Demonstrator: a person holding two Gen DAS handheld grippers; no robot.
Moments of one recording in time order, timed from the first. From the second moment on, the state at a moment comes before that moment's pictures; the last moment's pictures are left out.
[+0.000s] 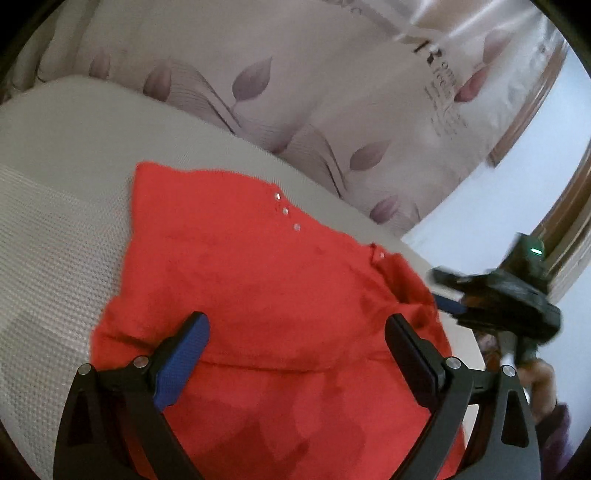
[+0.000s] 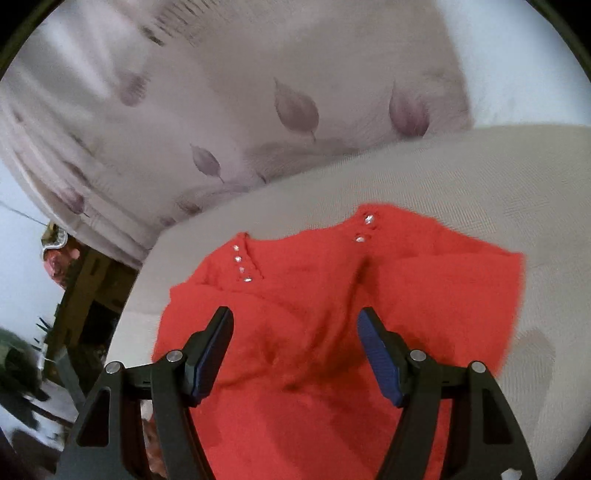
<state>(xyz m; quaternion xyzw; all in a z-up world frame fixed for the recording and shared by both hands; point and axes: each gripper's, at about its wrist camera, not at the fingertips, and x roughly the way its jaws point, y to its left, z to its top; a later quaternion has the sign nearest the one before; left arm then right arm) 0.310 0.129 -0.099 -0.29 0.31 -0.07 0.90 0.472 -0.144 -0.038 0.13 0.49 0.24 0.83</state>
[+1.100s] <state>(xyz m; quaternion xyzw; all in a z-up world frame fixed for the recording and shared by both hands) 0.316 0.127 -0.104 -0.30 0.32 -0.08 0.90 0.447 -0.253 -0.054 0.21 0.44 0.25 0.84</state>
